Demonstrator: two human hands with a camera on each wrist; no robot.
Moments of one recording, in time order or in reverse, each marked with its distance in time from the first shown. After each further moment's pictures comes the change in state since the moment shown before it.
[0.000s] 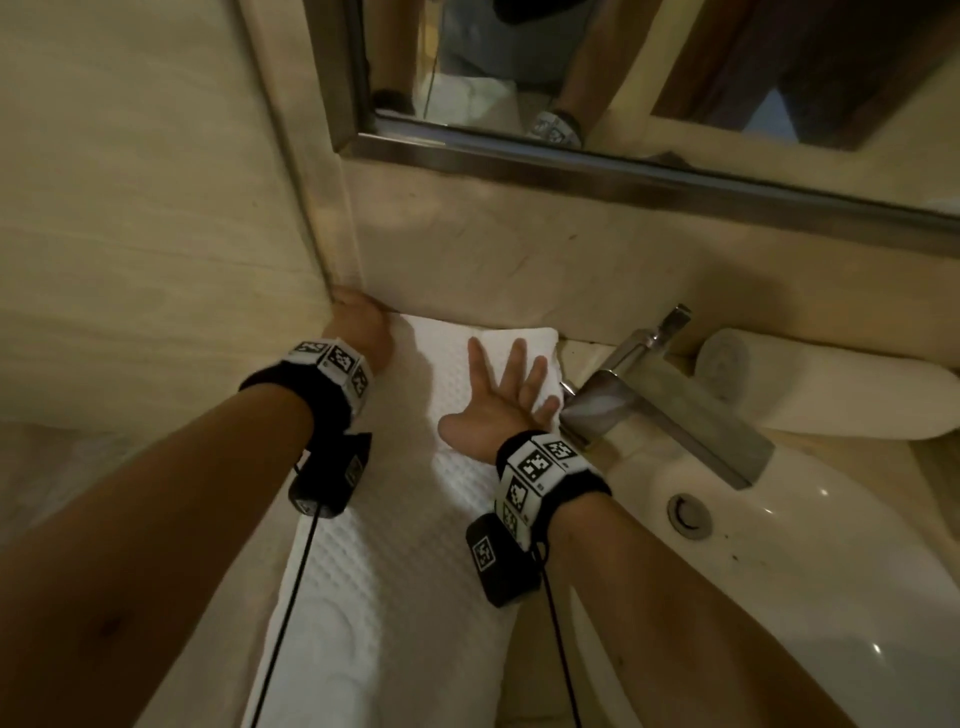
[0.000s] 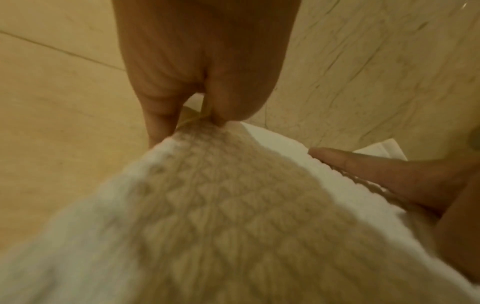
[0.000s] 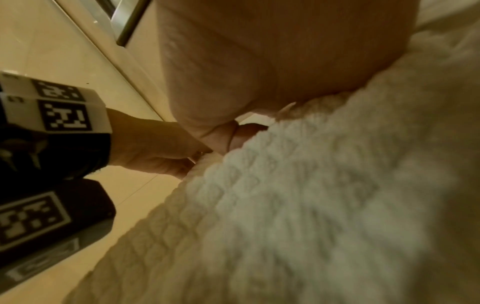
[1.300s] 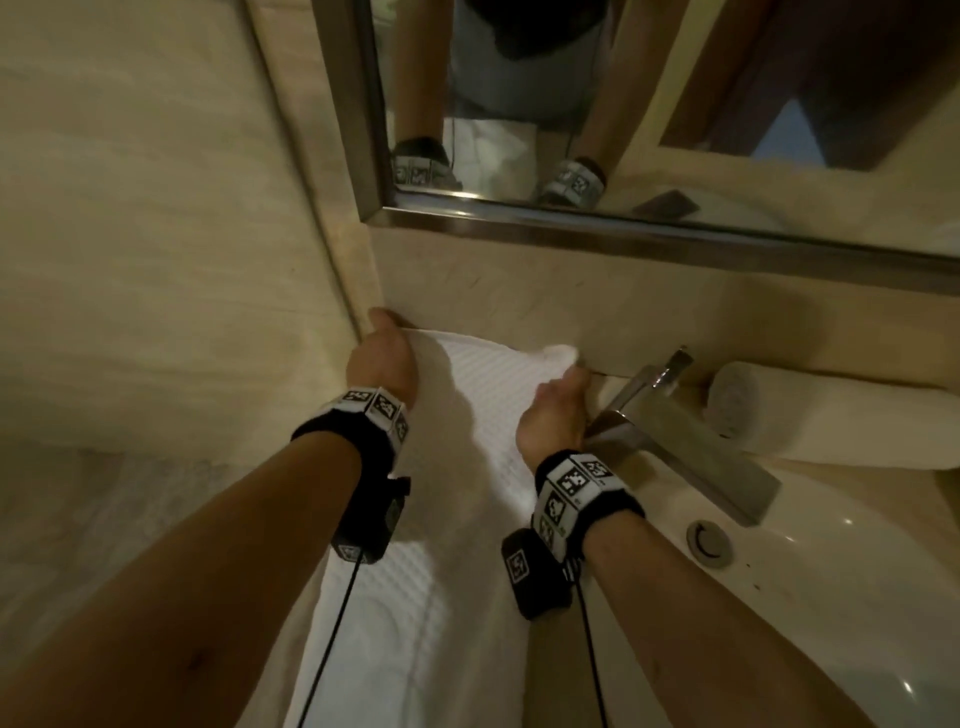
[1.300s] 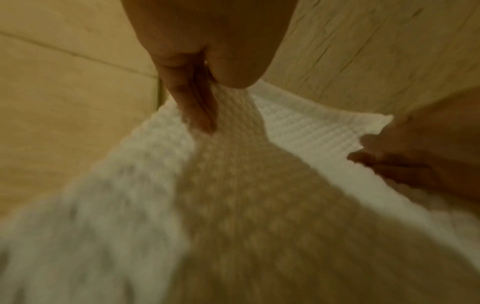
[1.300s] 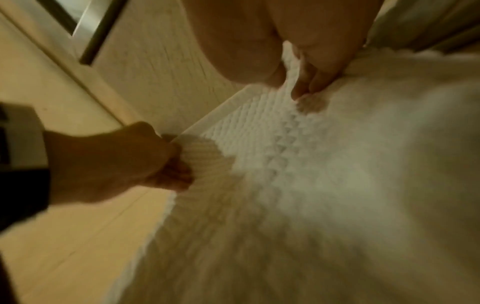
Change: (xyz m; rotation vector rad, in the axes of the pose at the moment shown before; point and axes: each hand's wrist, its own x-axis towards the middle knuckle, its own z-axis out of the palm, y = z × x) left_hand -0.028 0.024 -0.021 -0.138 0.151 0.004; right_hand 0.022 0.013 -0.019 0.842 0.529 0.174
